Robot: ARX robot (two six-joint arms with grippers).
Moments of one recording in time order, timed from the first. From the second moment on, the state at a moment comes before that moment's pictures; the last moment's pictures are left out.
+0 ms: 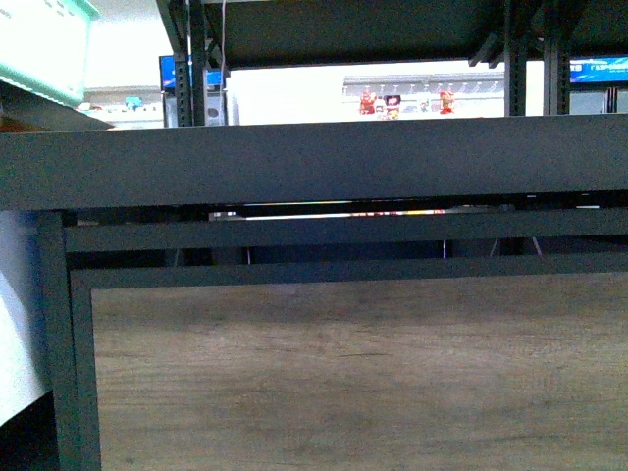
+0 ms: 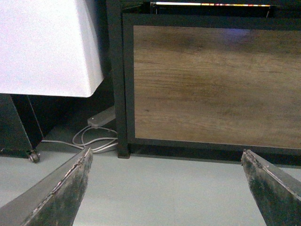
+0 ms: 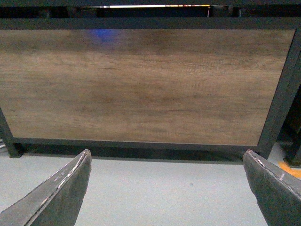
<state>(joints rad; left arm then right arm) 0.00 0.00 0.01 0.00 0.00 0.00 0.00 0.00 0.01 0.00 0.00 0.00</state>
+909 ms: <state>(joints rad) 0.00 0.00 0.01 0.00 0.00 0.00 0.00 0.00 0.01 0.00 0.00 0.00</state>
